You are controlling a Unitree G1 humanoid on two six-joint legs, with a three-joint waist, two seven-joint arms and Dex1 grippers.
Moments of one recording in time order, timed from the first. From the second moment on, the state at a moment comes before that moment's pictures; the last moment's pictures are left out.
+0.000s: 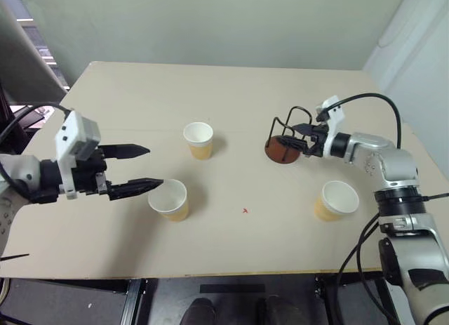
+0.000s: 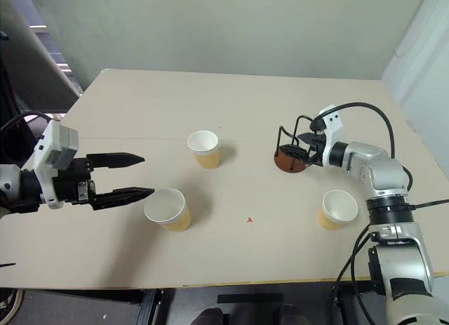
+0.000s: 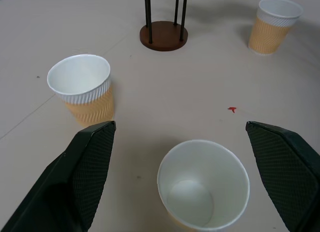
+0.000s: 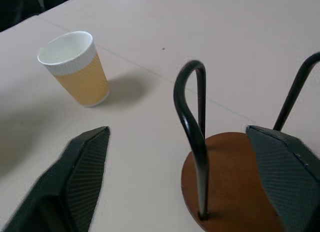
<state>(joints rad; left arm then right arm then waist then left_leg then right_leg) -0.22 1.11 0.41 -0.26 -0.73 0.68 -1.13 -0.86 -0.53 0.02 0.37 0.38 0.63 0.84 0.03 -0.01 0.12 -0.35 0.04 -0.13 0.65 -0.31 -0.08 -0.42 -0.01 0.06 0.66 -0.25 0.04</state>
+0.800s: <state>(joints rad) -0.25 1.16 0.40 -0.33 -0.80 0.69 -1.24 -0.76 -0.61 0.16 -0.02 0.43 0.68 1.22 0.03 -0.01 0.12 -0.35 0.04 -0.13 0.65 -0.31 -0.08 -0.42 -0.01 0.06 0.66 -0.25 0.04</state>
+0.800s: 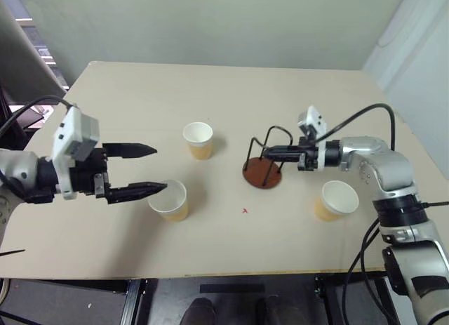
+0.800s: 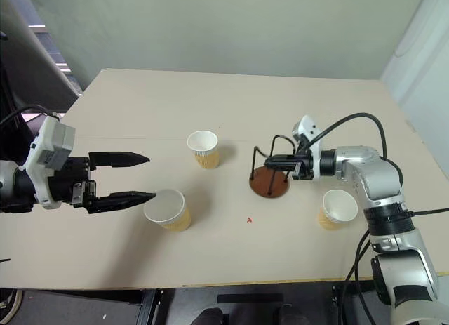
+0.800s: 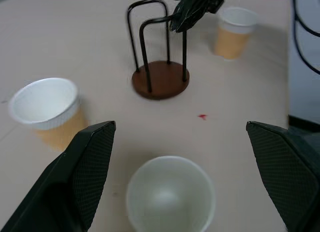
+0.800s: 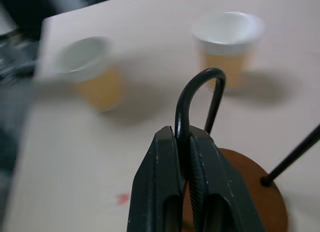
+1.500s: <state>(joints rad) -0.29 1.21 0.27 -0.41 -0.85 0.73 -1.36 -0.72 -0.64 0.33 -0.09 0.40 0.34 1.58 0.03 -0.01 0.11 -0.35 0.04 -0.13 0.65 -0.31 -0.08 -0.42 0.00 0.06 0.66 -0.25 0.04</state>
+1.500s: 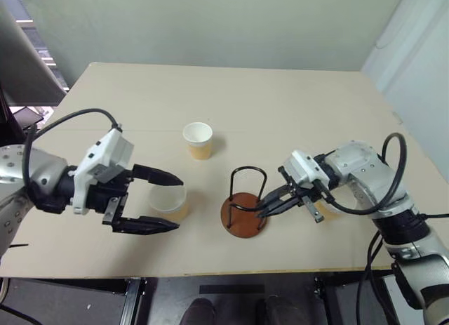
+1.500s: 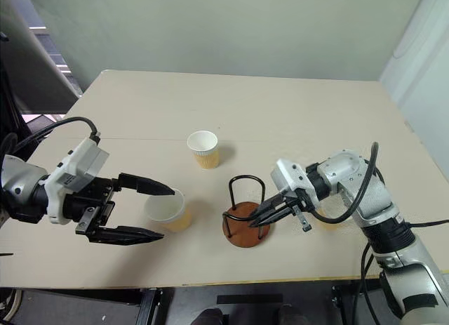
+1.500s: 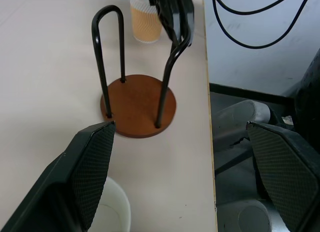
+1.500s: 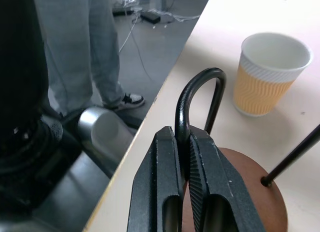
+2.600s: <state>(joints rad) -0.33 1.18 0.24 -0.41 -0.83 0.73 -1.34 -0.63 -1.08 0.05 -0.25 0.35 0.47 1.56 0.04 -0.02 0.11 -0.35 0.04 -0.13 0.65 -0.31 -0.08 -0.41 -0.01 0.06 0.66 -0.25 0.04</state>
